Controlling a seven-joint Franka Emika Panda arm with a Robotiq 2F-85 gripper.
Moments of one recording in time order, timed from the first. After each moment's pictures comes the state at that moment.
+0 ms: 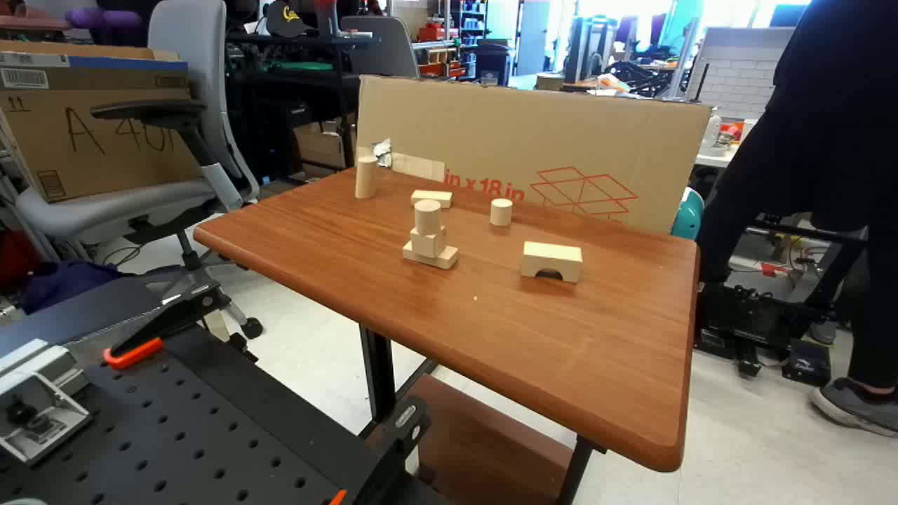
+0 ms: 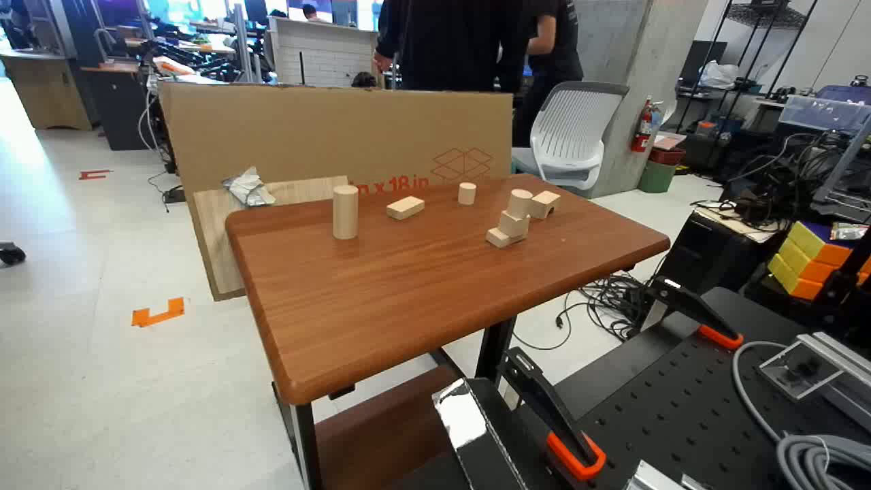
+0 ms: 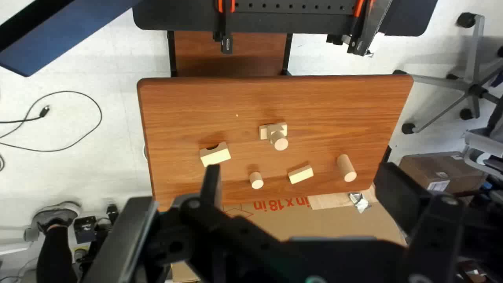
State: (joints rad) arm -0.08 -0.87 -0.42 -2.50 -0.04 1.82 -0.46
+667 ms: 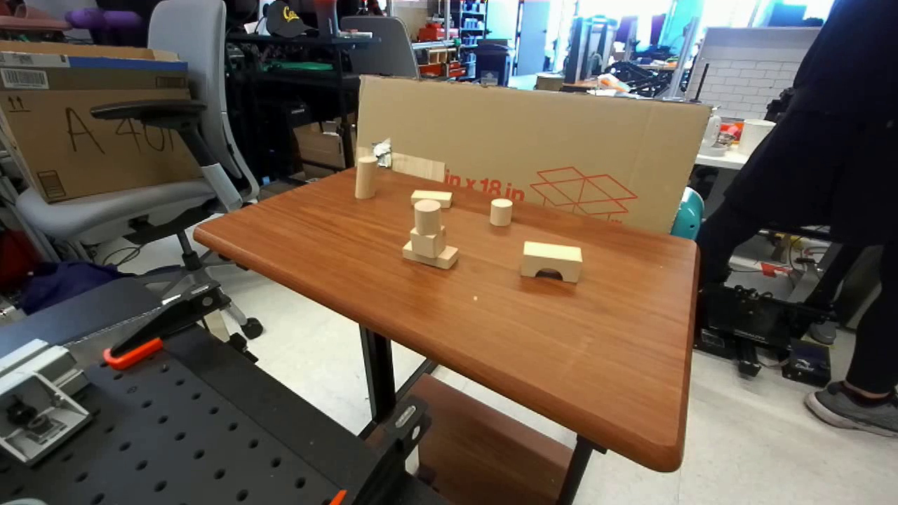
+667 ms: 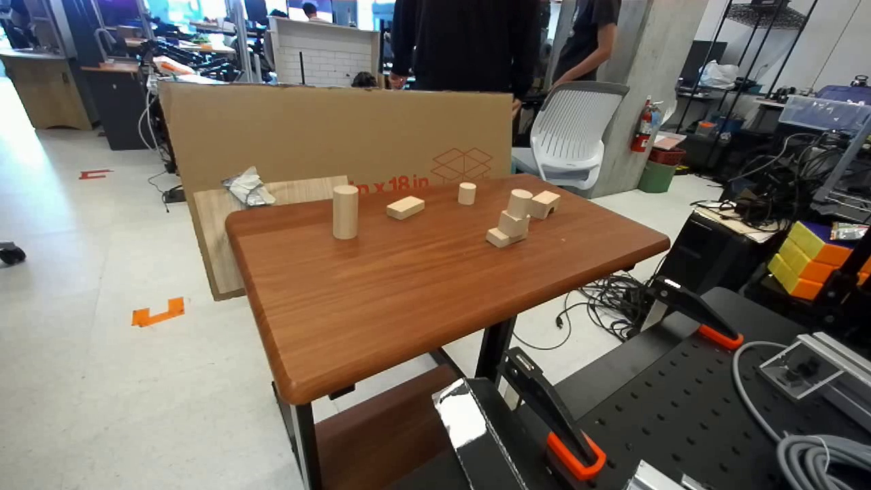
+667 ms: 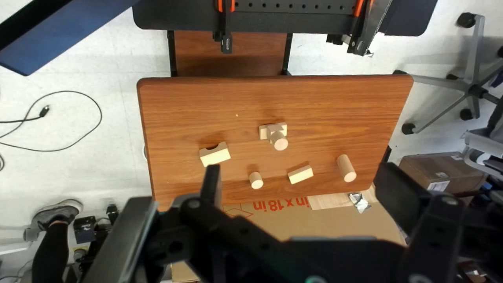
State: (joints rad) arm -0.08 -0.87 -0.41 -2.50 -0.04 1.82 -0.46
